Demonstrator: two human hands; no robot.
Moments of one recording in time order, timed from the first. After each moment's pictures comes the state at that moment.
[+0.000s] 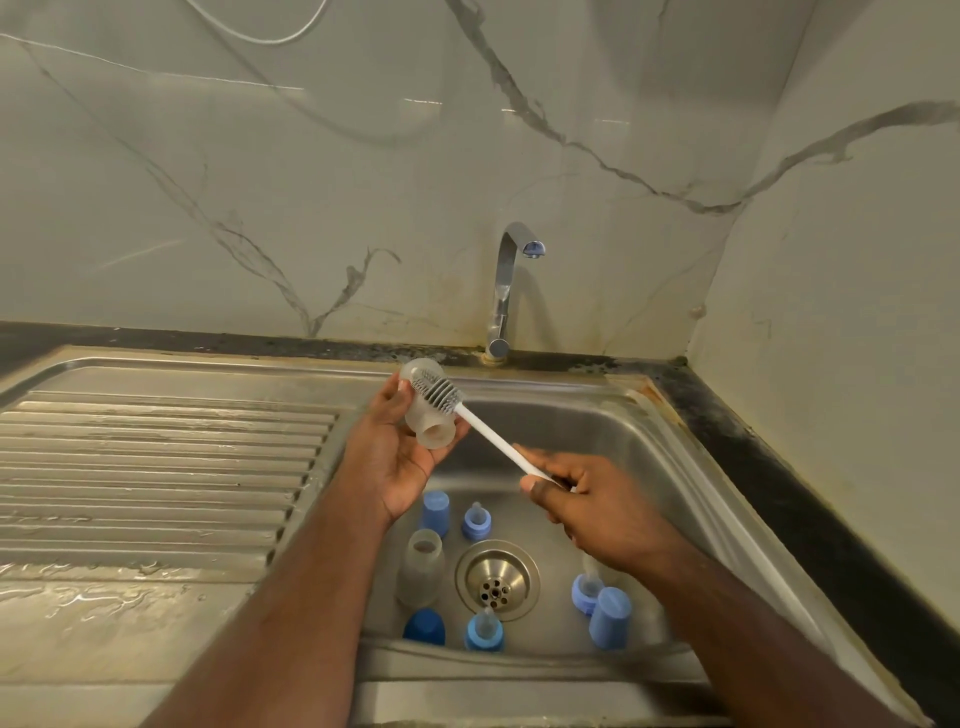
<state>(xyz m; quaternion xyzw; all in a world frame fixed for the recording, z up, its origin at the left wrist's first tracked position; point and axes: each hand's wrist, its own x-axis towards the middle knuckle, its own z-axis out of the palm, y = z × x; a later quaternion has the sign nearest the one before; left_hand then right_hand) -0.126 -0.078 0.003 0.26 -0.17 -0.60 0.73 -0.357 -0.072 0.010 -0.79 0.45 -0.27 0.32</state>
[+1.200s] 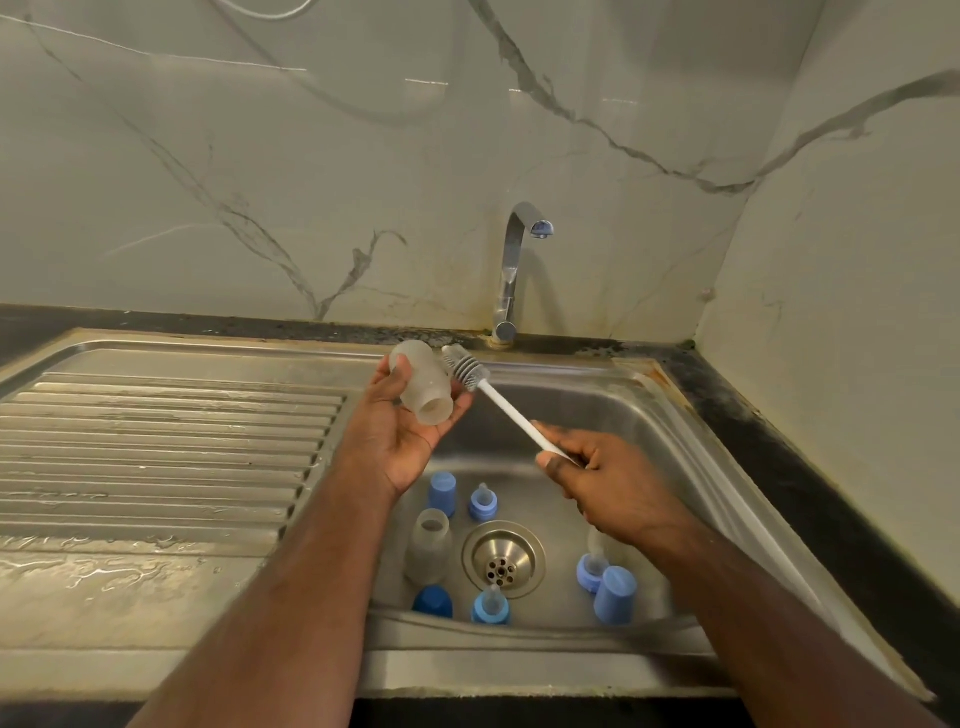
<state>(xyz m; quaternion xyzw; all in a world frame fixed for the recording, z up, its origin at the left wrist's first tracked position) -0.125 -0.076 0.006 0.24 -0.14 -0.60 0.75 -0.358 -0.069 0.018 -0.77 0.48 -0.28 0.32</state>
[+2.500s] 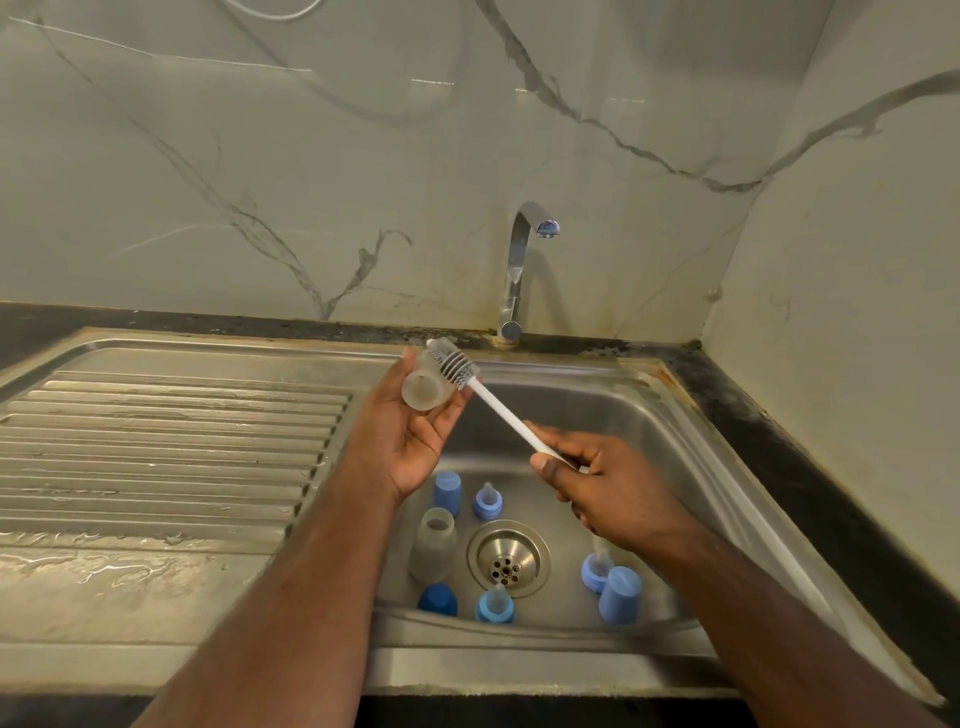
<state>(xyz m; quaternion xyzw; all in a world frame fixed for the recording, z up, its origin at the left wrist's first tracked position) -0.126 -0.068 0.014 0.24 -0.15 -0.62 0.73 -0.357 -0.065 0.014 -0.79 0.43 -0.29 0.33</state>
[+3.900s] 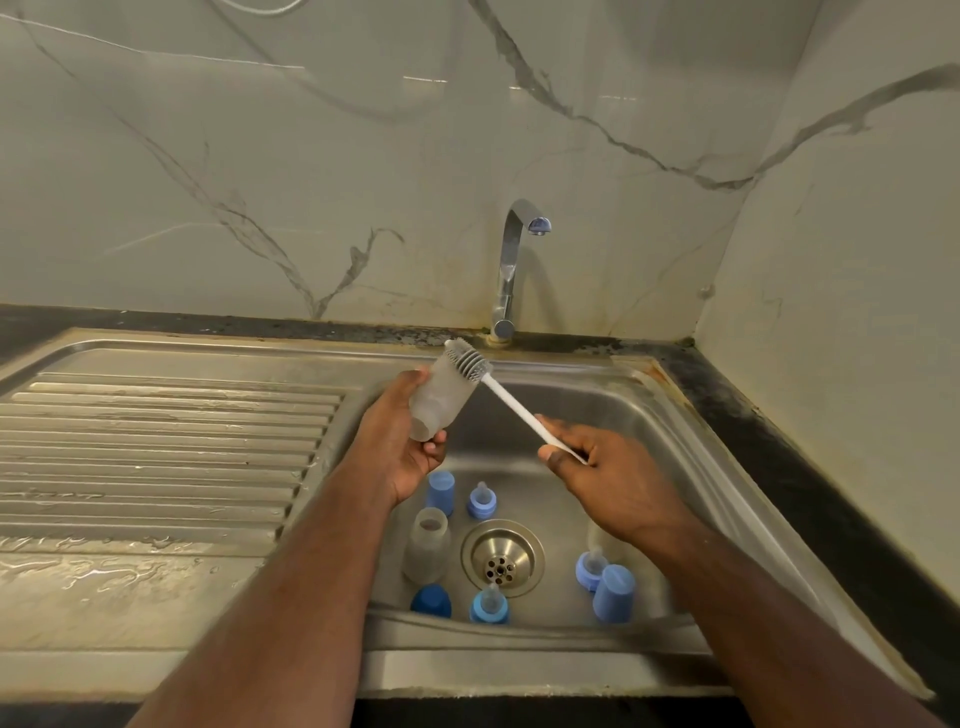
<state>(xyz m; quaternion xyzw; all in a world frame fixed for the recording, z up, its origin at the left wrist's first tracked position) -0.130 -0.073 0.004 0.48 -0.18 -0.56 0.65 -0.362 -0.072 0.019 -0.78 0.51 -0.27 0.24</state>
